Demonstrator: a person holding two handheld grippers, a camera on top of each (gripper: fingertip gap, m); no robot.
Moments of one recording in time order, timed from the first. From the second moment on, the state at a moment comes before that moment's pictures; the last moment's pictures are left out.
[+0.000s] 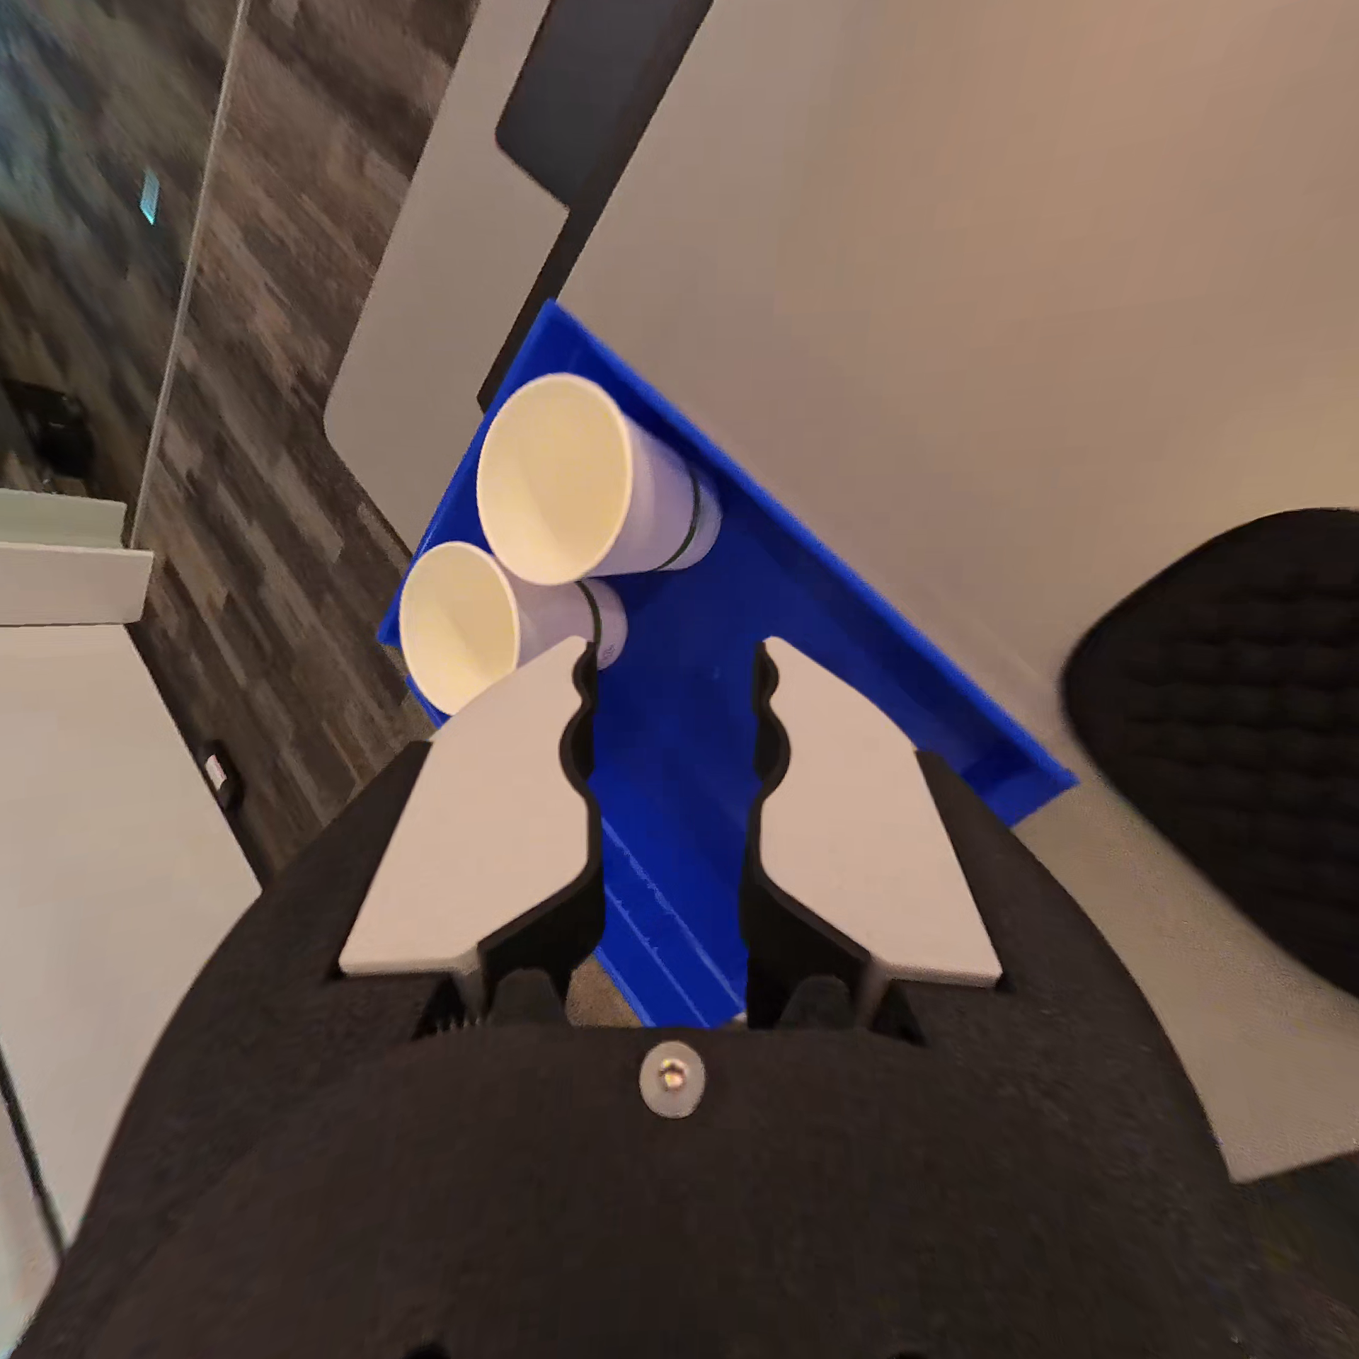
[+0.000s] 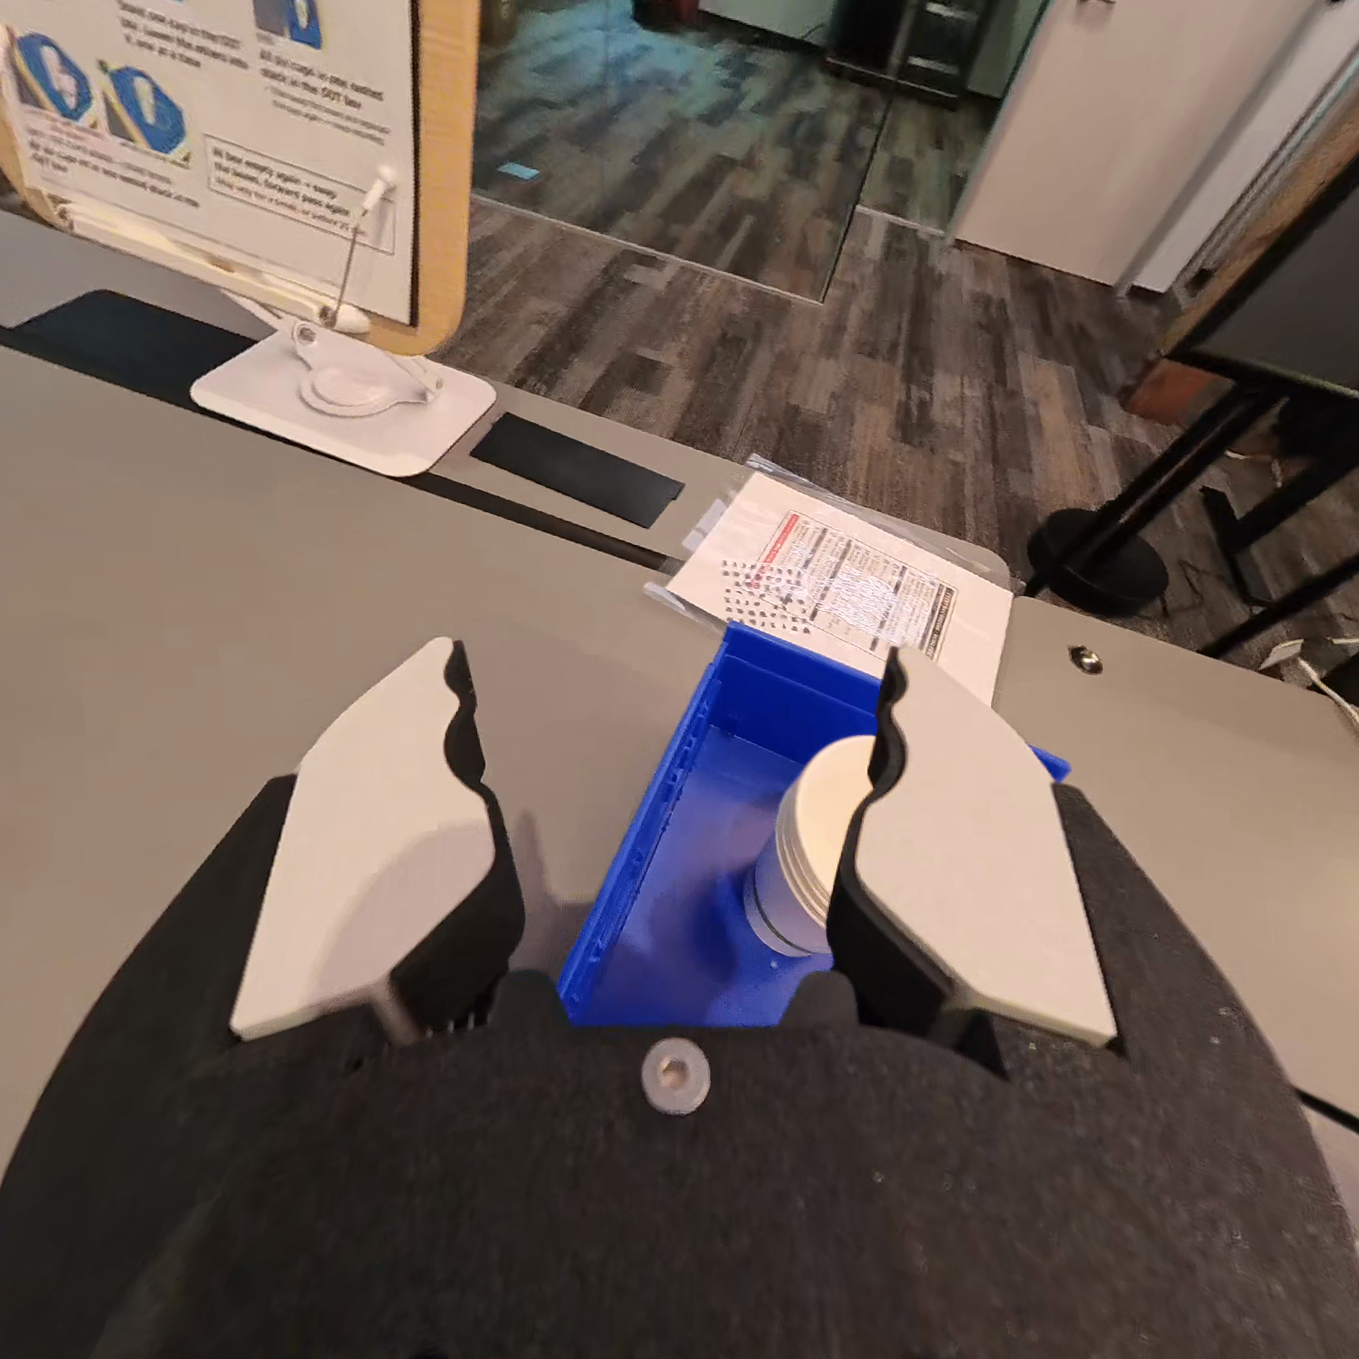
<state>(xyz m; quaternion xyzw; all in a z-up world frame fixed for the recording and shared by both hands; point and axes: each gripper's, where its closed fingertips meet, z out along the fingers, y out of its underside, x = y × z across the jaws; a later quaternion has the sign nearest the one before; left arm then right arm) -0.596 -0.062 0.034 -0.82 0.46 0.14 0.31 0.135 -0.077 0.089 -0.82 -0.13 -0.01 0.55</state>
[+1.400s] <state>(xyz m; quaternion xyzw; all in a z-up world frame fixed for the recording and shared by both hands) -0.432 -0.058 0.099 -0.70 0.60 0.05 0.38 0.055 -0.087 0.139 -0.72 -0.27 0.02 0.64</state>
